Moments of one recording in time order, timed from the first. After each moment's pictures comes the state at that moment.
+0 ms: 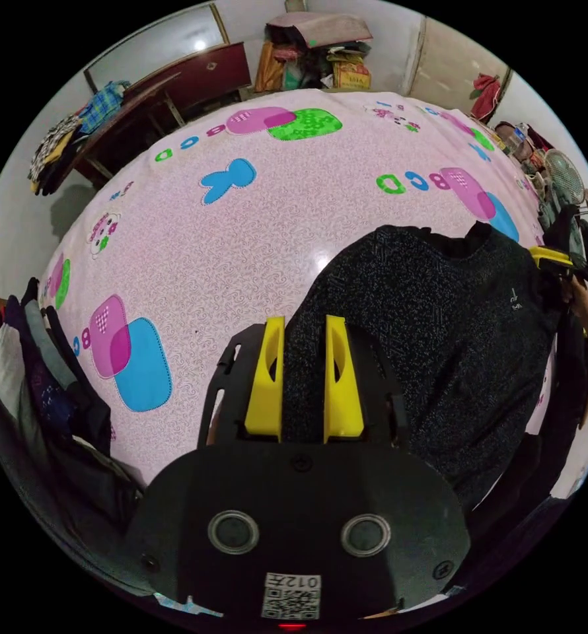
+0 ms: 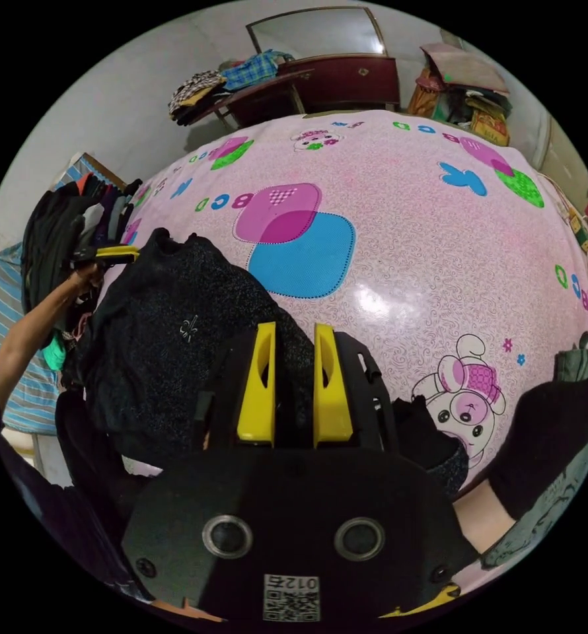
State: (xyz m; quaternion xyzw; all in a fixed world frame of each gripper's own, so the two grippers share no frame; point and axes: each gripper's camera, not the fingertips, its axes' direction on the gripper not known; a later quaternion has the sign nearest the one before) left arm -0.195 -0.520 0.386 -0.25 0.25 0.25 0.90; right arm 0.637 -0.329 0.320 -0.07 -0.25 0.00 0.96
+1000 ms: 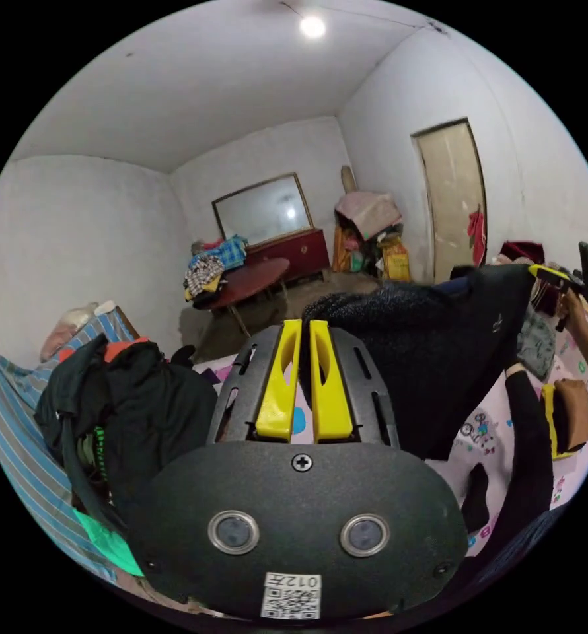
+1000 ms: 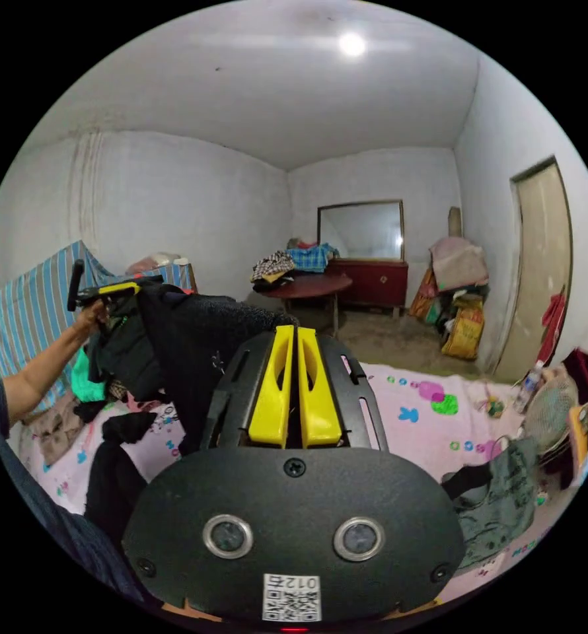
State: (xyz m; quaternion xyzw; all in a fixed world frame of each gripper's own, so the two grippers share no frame) left arm -0.444 -0.576 -0.186 0.17 0.15 0.11 0.97; right arm 0.611 -0.232 -0.204 0.36 -0.23 -0.04 0.90
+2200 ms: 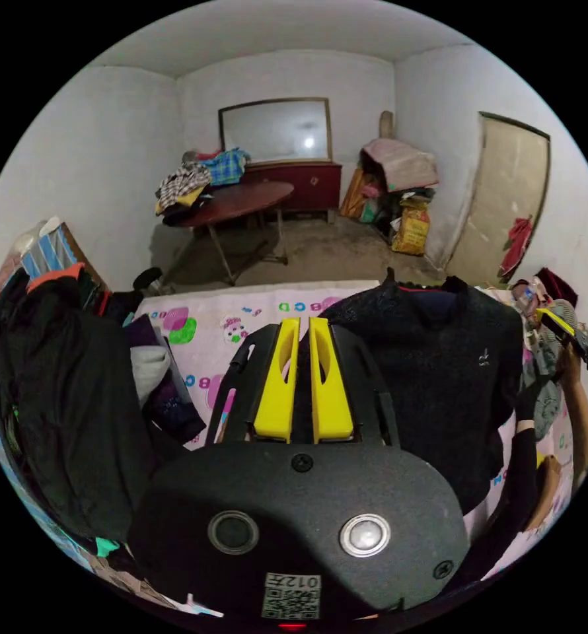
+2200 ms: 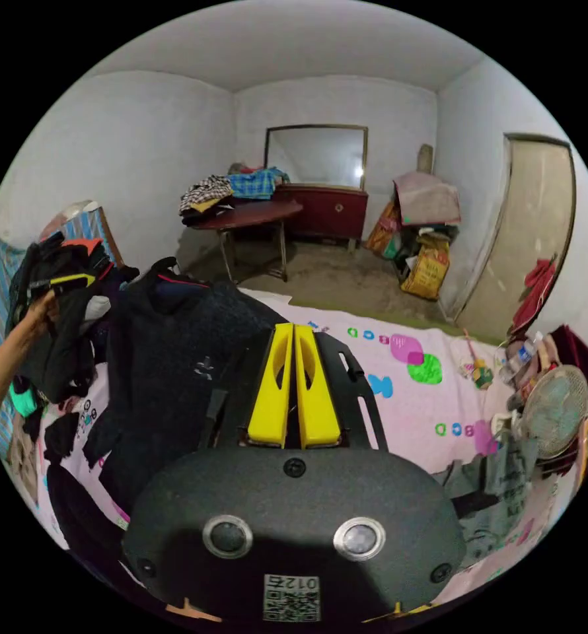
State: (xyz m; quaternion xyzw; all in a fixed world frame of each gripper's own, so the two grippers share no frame) left arm -0.352 -0.653 0.139 -0.06 0.17 0.06 0.98; right arm 0.557 -0.415 0.017 0.18 -0.13 0.00 0.97
